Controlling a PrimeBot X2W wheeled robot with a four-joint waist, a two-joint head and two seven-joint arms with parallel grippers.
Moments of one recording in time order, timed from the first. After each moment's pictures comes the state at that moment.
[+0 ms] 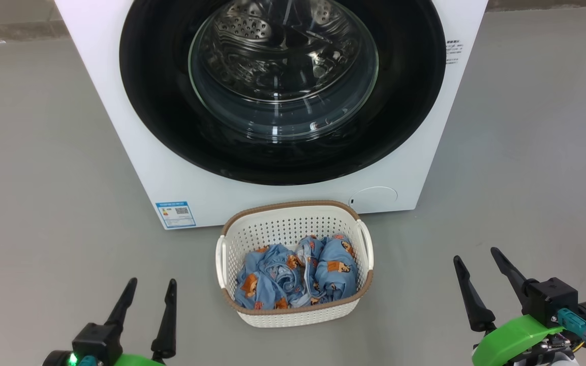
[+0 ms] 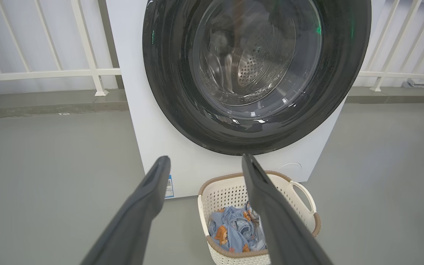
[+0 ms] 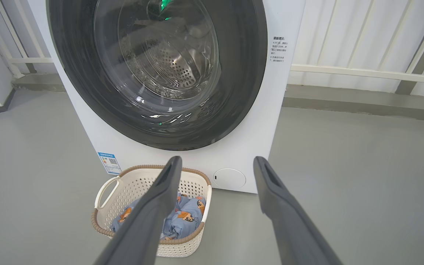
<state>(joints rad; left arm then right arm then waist) -0.07 0.07 -0.15 0.30 -0.19 -0.08 -0.25 -0.05 -0.10 -0.04 0.15 0.10 0.13 -0.13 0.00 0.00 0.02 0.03</state>
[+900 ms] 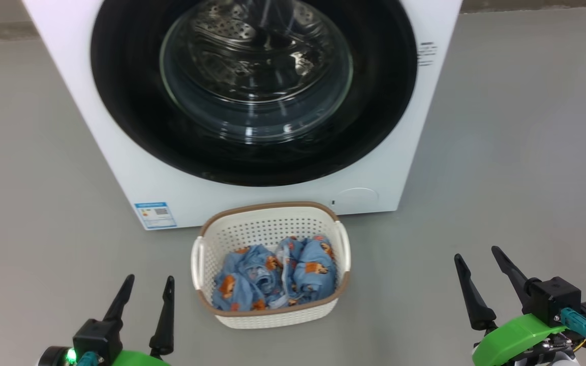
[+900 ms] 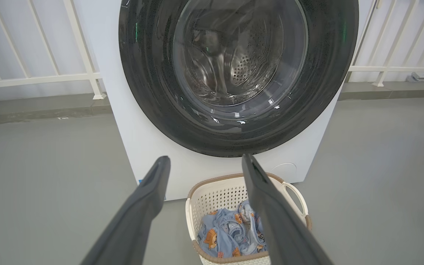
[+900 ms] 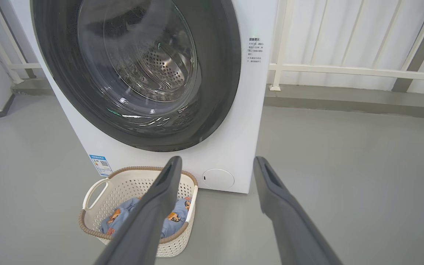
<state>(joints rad) -0.09 0.08 -0.16 0.31 -0.18 -0.06 -0.25 -0.05 -0.10 -0.04 0.14 0.12 0.13 -0.13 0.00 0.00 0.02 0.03</state>
